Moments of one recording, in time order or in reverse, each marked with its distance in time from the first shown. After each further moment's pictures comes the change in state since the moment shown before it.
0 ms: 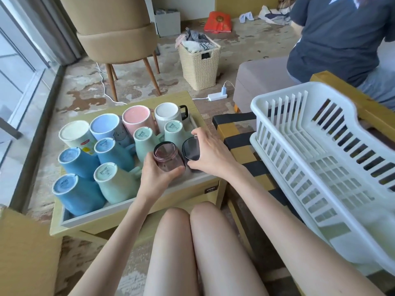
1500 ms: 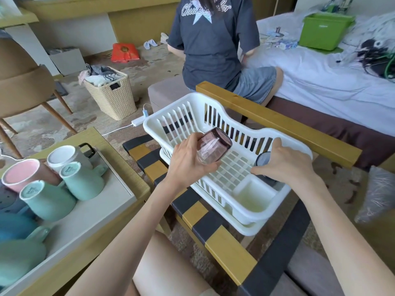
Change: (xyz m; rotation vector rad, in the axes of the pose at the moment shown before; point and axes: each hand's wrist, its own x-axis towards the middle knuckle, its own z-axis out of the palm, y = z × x) left_hand -0.079 0.203 0.181 0.196 -0.480 0.863; right_hand -0.248 0.138 -0.198 -0.394 0.040 1.053
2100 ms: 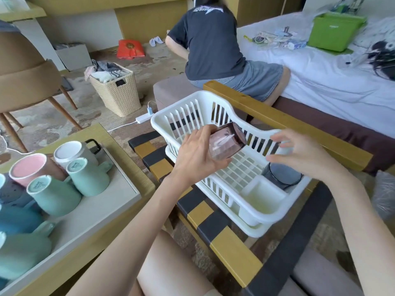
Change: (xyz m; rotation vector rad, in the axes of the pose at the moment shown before) left_hand 0.011 0.008 -0.009 0.112 0.082 0.150; right_hand 0.006 0.023 -0.021 0.602 -0.010 -0.243
